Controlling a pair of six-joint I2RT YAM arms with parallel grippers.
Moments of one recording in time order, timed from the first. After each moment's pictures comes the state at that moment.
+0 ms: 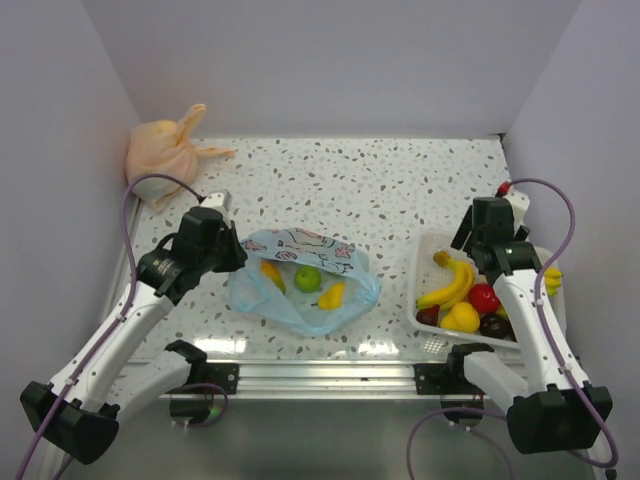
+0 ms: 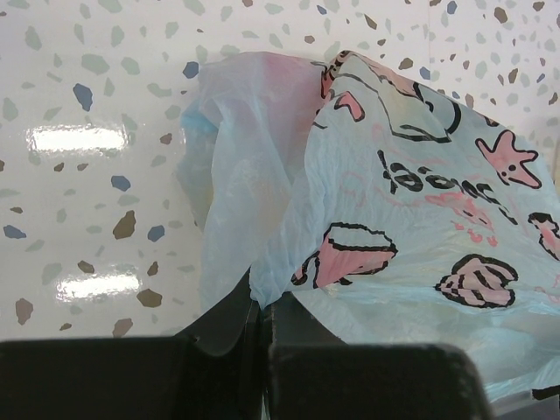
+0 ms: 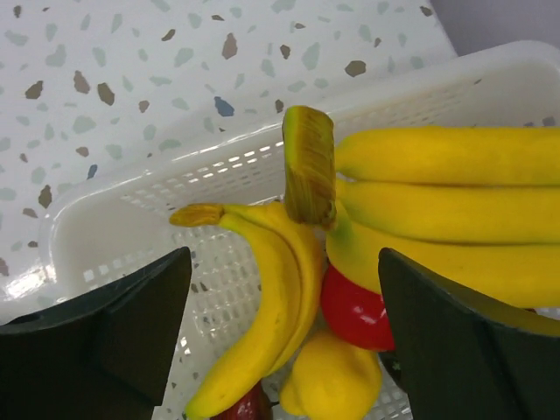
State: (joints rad) left arm -0.44 0.91 0.91 -0.75 -0.08 -0.50; right arm 0.07 0.98 0.92 -0.77 0.50 0.42
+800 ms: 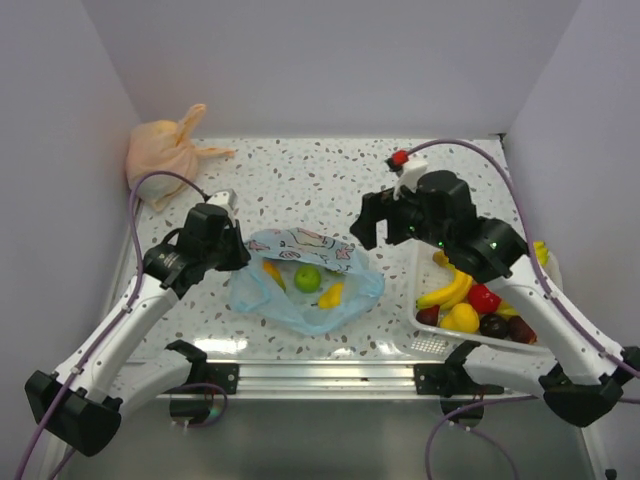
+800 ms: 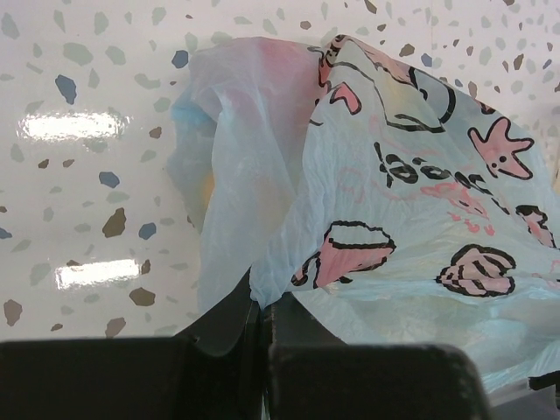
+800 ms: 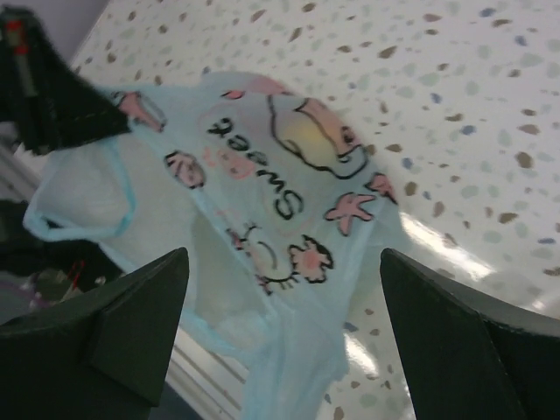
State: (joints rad) left arm -0.44 0.96 0.92 -0.75 -0.05 -0.50; right arm 0.67 1.09 1.35 -0.75 0.01 0.30
